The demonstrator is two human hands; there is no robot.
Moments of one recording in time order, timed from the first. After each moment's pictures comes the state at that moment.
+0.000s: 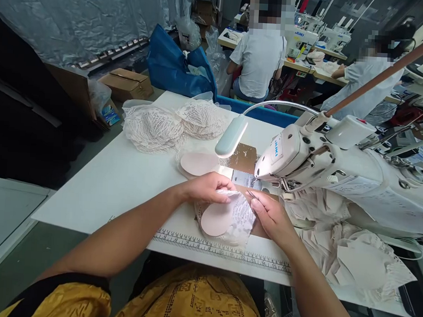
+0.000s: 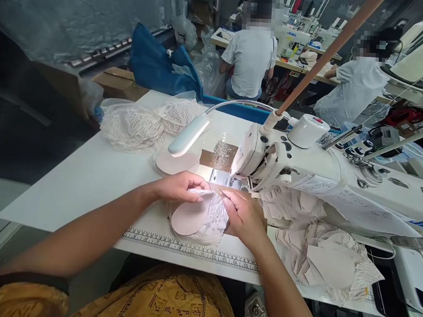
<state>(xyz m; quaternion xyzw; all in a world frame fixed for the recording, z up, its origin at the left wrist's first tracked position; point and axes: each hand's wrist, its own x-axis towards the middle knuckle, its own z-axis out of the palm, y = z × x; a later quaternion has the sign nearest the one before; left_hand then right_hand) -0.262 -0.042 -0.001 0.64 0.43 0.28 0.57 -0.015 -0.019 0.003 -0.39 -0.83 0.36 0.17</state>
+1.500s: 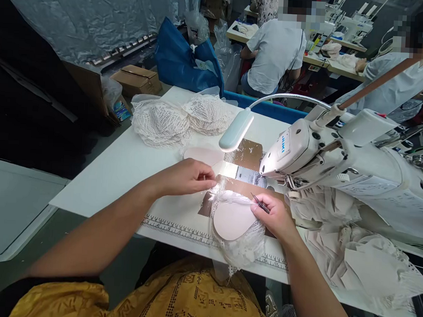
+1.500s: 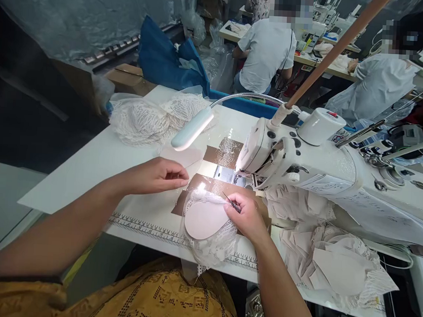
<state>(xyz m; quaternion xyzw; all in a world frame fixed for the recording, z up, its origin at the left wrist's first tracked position) -0.295 -0.077 0.038 0.67 0.60 0.19 0.39 -0.012 -0.018 -0.009 -0.44 -0.74 0.48 0.13</state>
